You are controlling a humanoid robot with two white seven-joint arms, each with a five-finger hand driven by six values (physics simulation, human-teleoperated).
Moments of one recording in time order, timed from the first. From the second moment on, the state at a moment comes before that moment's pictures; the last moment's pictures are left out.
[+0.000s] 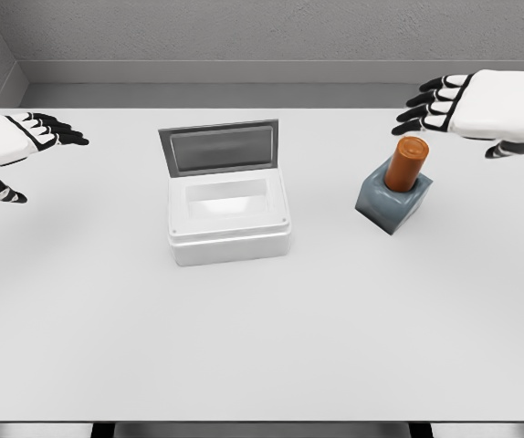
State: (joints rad) left arm -0.50 1.06 -0.43 -1.48 -0.26 -0.61 -0.43; right arm -0.94 -1.12 0.72 -1.70 0.25 -0.61 0.61
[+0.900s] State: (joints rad) left arm -0.65 0.90 -0.81 -1.23 0.39 -0.61 -0.45; right arm -1.03 -0.95 0.93 -1.56 0.34 -0.61 0.61
